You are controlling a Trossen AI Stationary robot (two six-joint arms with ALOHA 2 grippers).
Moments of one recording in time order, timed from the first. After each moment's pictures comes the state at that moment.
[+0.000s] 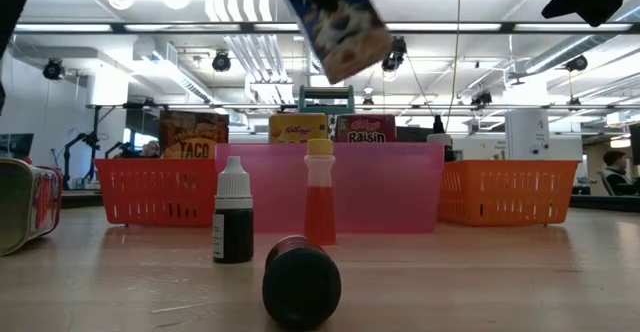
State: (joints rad) left arm -0.14 1.89 2.00 -1.18 -0.19 -0.07; right arm 0.72 0.71 0.81 -0.99 0.80 0.81
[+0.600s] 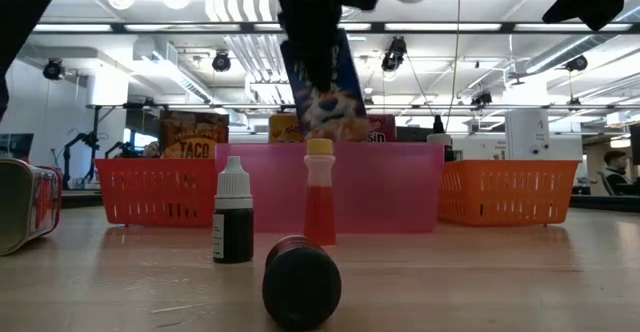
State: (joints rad) left arm -0.07 2.03 1.99 -1.24 -0.20 -0.06; right arm 0.72 0.71 0.79 -0.99 0.80 0.82
